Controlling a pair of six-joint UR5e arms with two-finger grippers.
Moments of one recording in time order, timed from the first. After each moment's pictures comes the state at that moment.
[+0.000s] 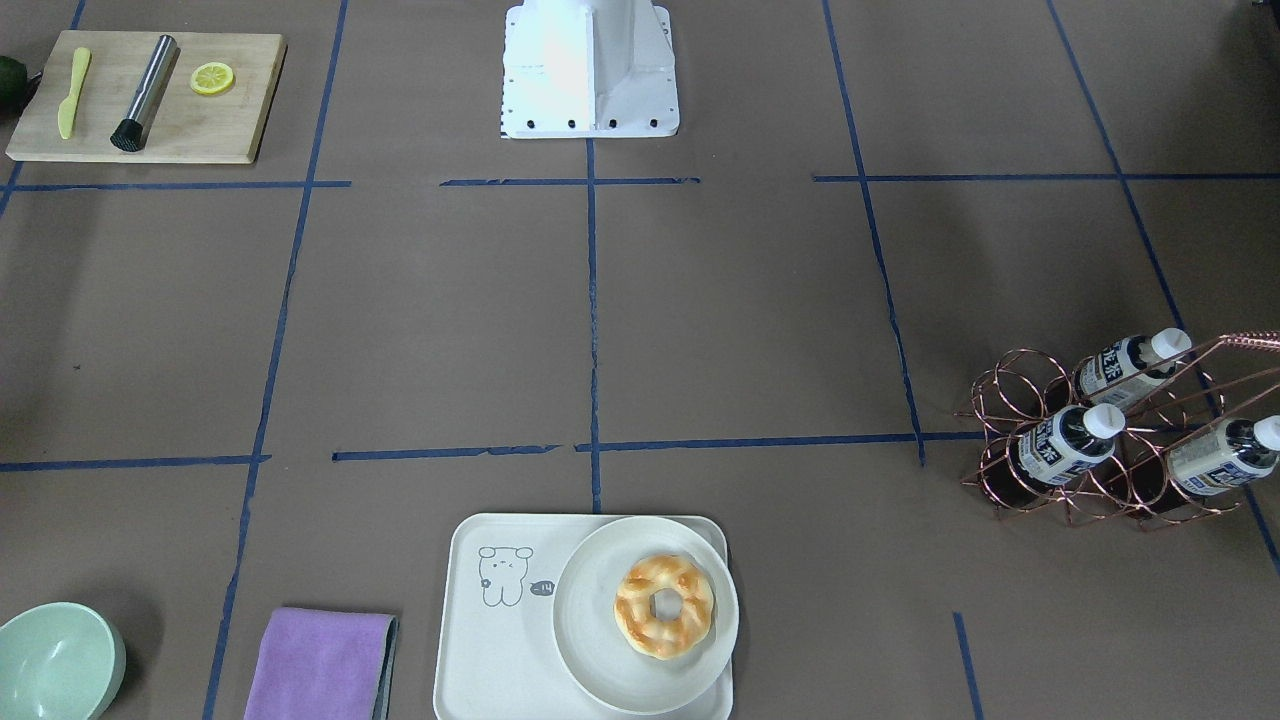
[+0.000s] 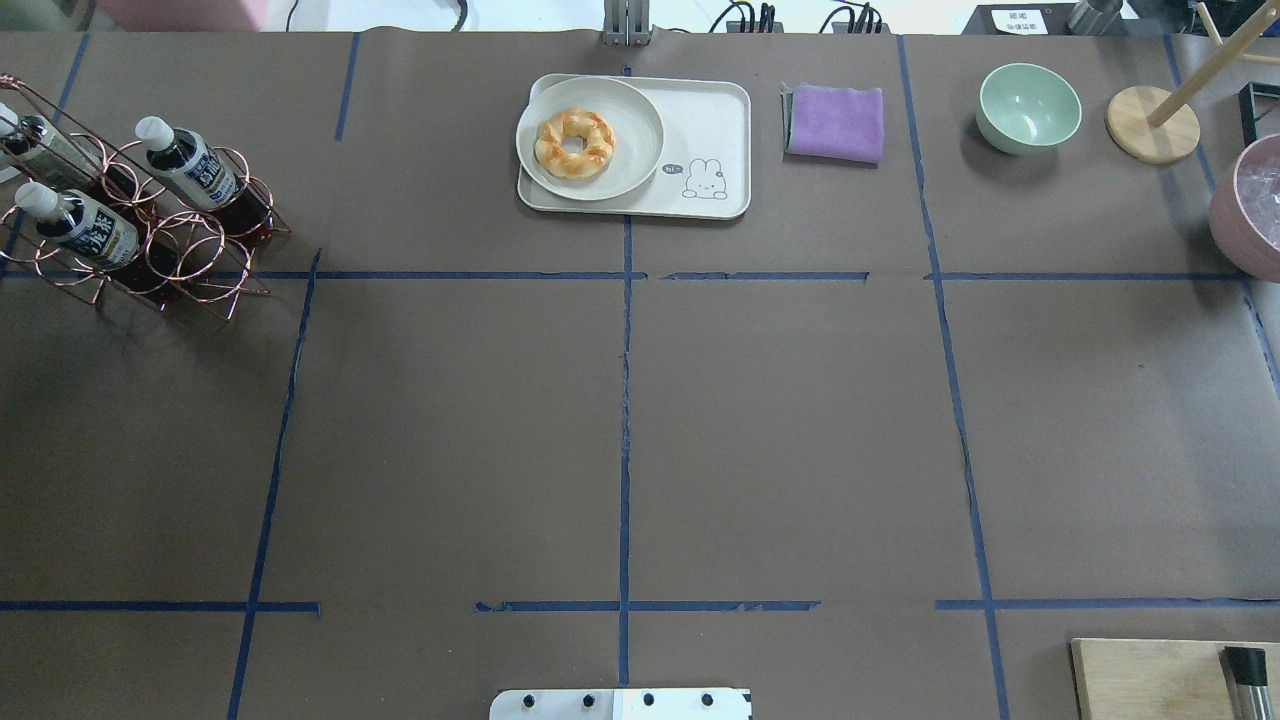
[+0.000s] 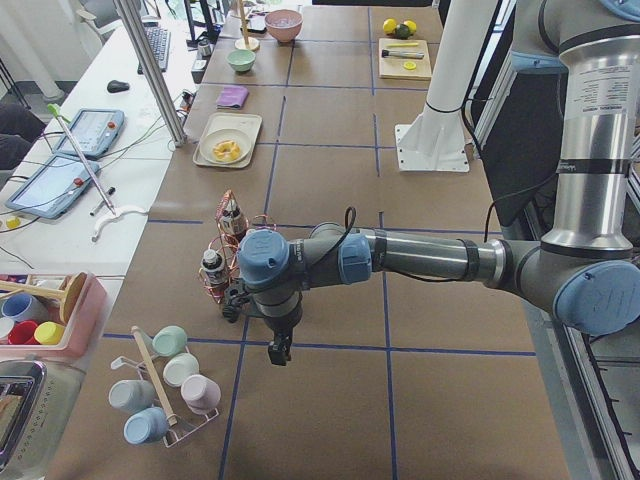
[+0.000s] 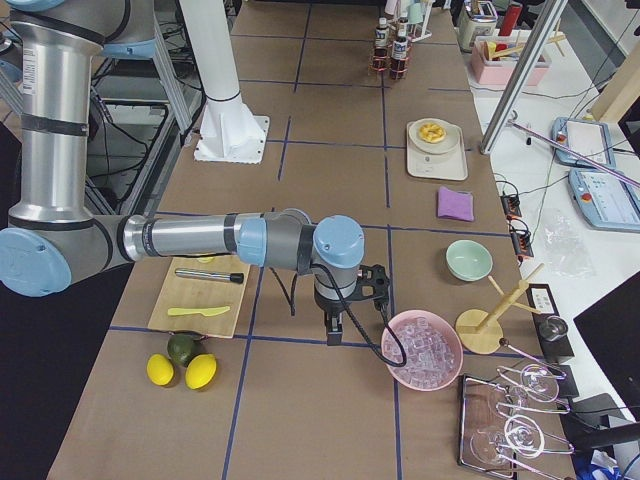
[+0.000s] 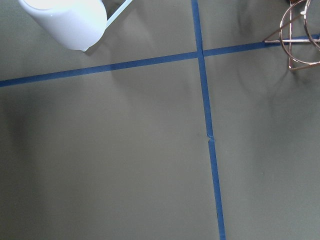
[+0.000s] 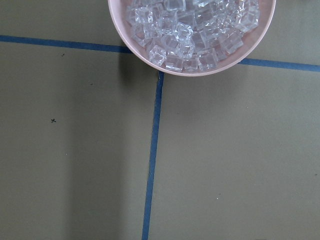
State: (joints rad) left arm -1.64 -1.54 -1.69 -1.33 -2.31 0.29; right arm 1.64 -1.71 1.82 -1.76 2.33 -0.19
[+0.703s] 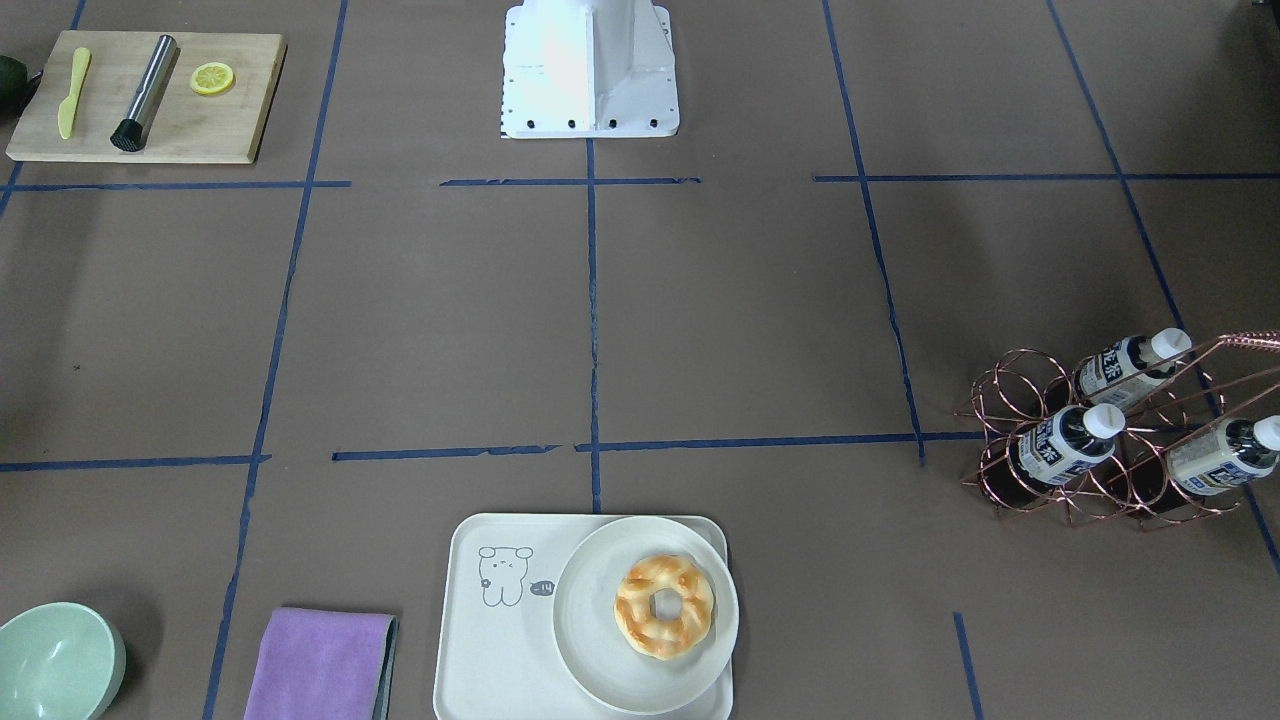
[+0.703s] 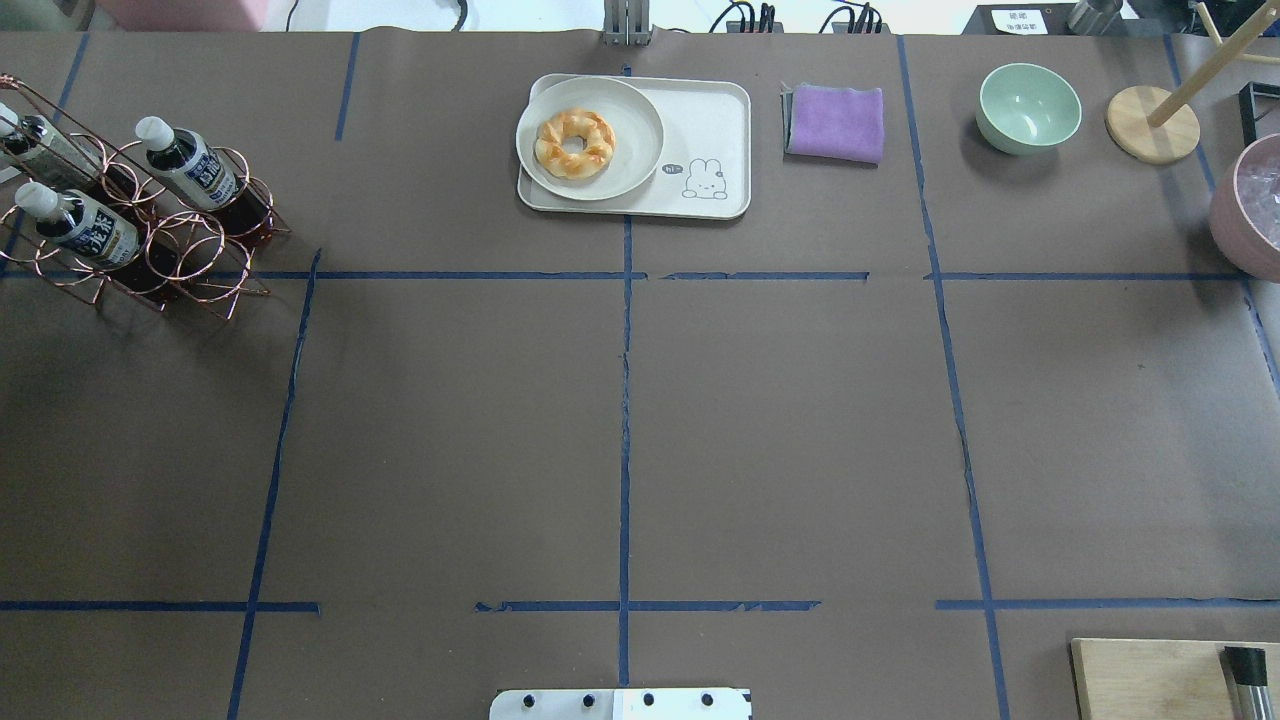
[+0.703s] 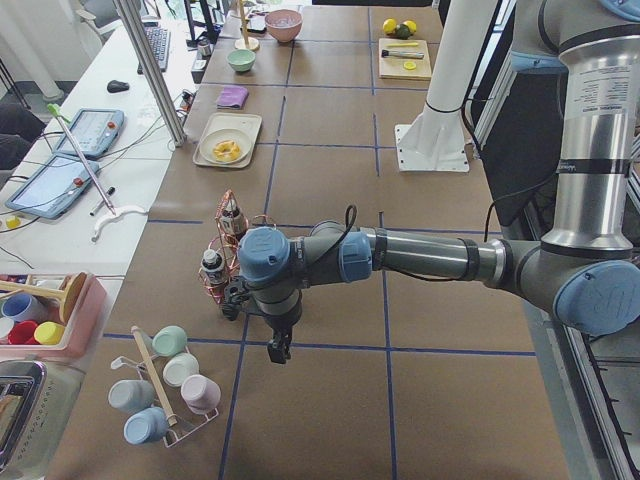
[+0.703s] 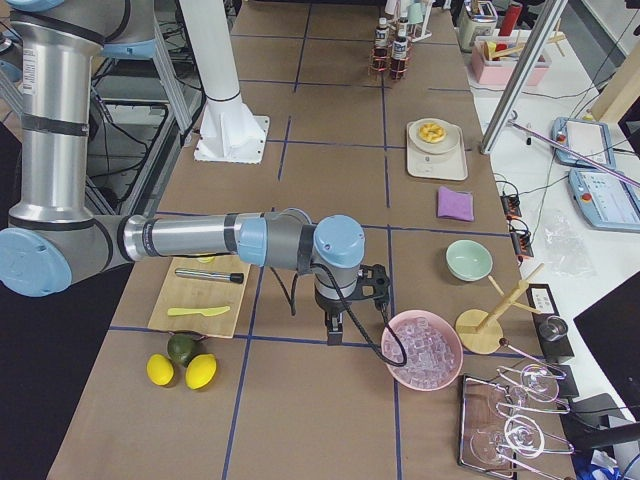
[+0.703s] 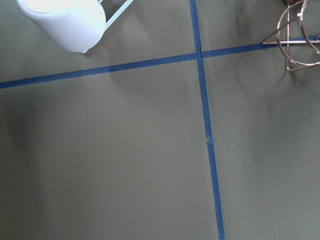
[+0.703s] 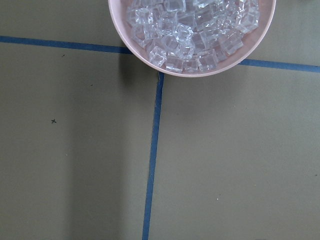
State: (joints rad) left arm -1.64 -1.54 -1.70 -1.33 -2.31 0.29; right arm 1.64 -1.71 1.82 -1.76 2.33 -0.19
